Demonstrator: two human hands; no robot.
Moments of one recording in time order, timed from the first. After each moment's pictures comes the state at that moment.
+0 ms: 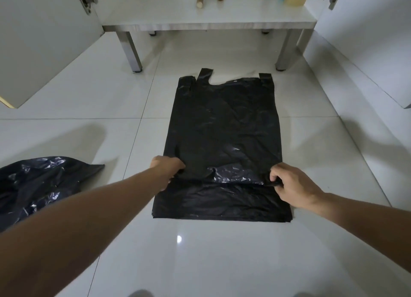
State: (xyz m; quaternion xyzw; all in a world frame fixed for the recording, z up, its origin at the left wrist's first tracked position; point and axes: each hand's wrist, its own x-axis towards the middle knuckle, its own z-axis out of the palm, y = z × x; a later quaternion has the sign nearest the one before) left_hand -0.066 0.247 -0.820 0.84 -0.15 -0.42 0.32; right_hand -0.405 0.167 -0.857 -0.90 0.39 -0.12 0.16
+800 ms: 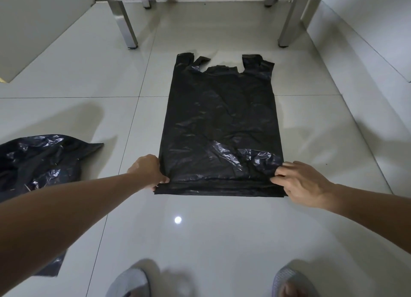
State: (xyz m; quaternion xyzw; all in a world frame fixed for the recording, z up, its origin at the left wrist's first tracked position) left_hand -0.048 0.315 -0.825 0.86 -0.42 -0.30 -0.04; right_hand -0.436 0.197 -0.861 -0.97 0.22 0.06 -0.01
